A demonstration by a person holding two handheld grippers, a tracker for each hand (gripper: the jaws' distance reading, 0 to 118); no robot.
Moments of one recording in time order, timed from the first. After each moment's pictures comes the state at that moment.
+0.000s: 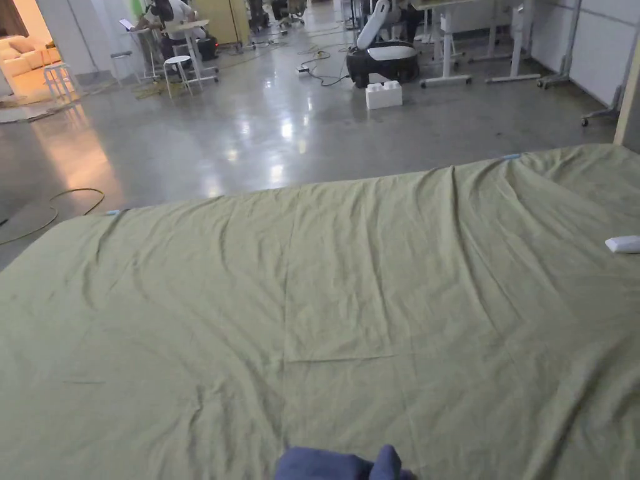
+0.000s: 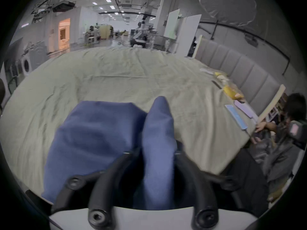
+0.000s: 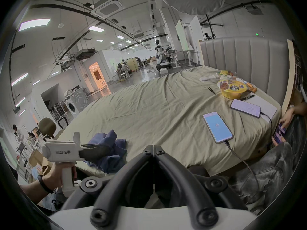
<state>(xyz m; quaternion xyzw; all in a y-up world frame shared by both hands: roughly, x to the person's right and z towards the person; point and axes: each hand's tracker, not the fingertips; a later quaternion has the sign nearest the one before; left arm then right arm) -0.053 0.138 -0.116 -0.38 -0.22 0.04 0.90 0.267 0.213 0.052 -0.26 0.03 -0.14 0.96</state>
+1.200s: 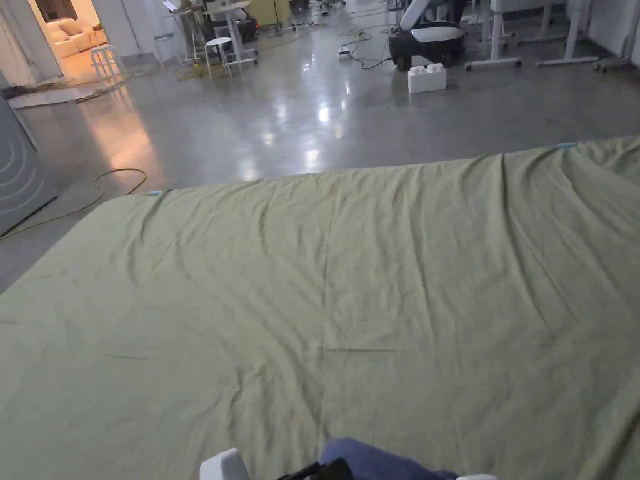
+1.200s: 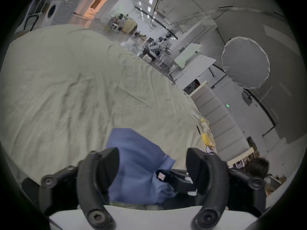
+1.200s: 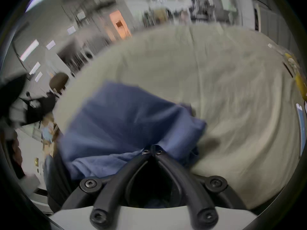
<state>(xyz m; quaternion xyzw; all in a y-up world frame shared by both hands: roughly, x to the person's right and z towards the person) -0.213 0.181 -0.130 -0.36 -0.21 0.29 0.86 0.099 0.077 -0.158 -0.53 0.19 -0.04 0.83</state>
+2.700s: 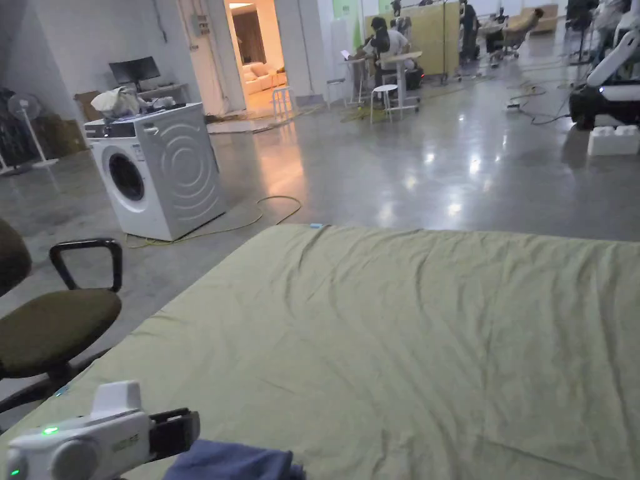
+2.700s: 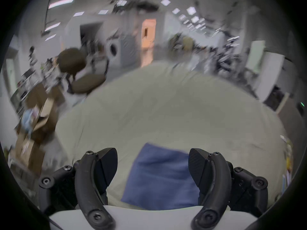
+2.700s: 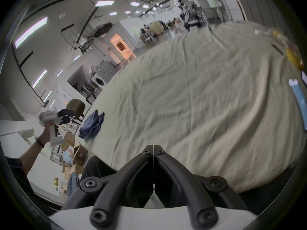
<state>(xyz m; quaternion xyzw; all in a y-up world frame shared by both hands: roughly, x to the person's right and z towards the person) -0.469 0.274 -0.163 -0.29 0.14 0.07 0.94 0.156 0.155 -0.098 -0.37 0.21 -0.18 0.89</state>
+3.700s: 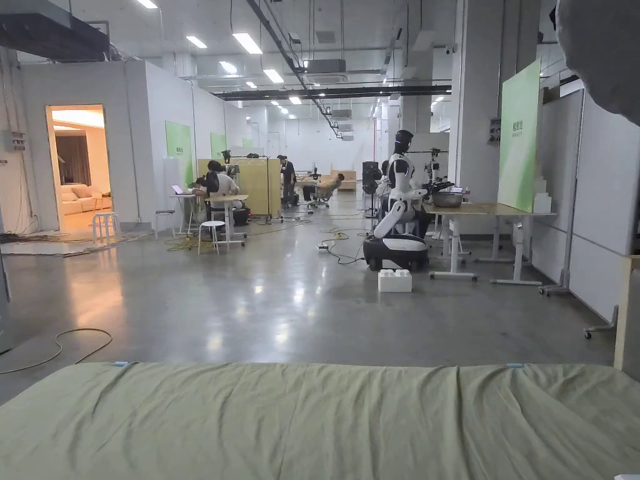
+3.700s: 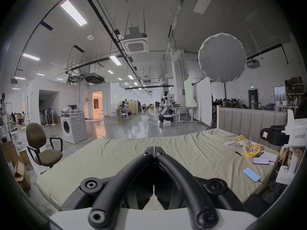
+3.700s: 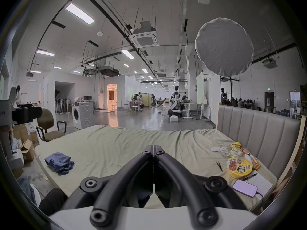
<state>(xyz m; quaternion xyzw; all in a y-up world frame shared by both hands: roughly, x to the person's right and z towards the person) -0.169 0.377 -0.001 -0.02 -0.03 -0.04 1.00 0.212 0.334 -0.014 -0.02 0.07 0.03 1.00</state>
